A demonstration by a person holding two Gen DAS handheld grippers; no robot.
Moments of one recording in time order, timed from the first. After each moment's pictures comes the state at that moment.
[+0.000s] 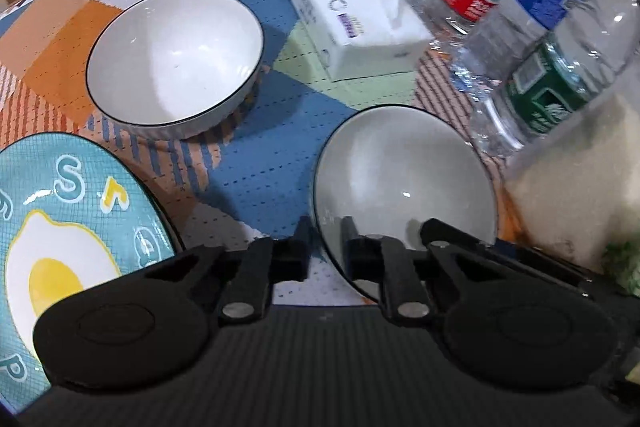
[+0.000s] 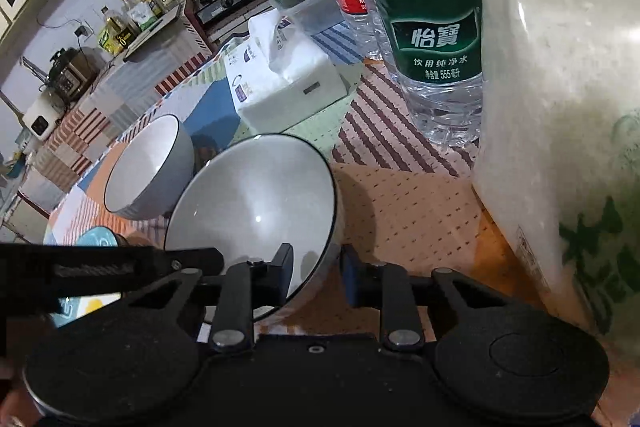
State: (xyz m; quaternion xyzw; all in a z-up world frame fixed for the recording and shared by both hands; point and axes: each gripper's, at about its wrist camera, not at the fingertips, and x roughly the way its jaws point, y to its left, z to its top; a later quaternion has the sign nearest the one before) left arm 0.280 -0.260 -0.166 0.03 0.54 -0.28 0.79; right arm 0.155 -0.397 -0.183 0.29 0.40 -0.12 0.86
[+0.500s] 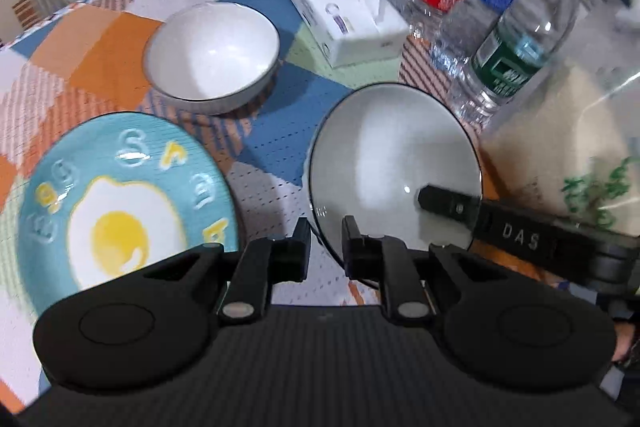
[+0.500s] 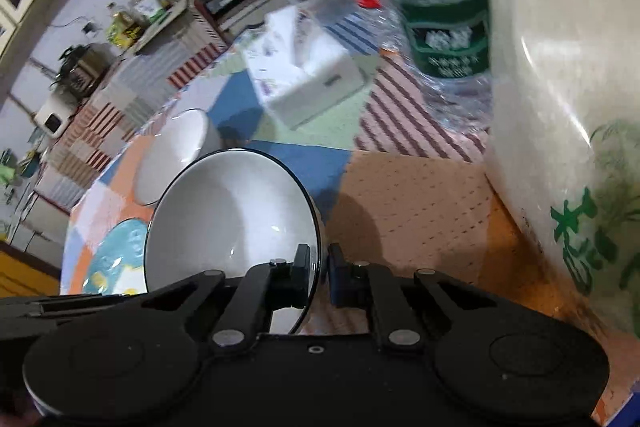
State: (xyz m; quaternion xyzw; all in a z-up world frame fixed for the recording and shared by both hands) left arm 0.237 -0.216 -0.110 0.06 0.53 -0.29 0.79; right arm 0.146 -0.389 -0.157 0.31 0.41 -0.09 0.85
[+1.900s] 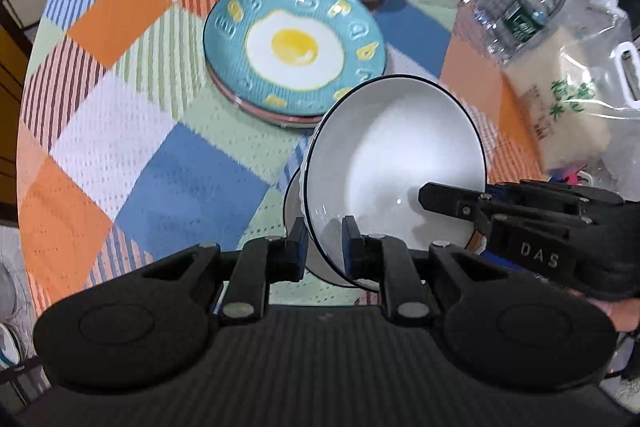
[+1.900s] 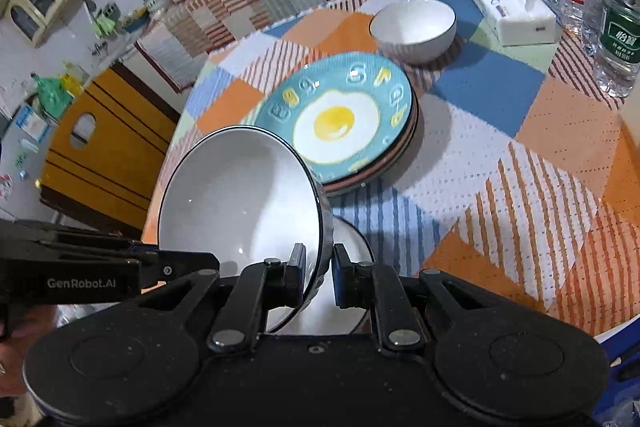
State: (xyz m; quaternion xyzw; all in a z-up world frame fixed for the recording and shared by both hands) left arm 0.131 -0.022 -0.082 0.00 0.59 -0.24 0.77; right arm 0.070 -0.211 -0.091 0.20 0.48 0.09 0.85
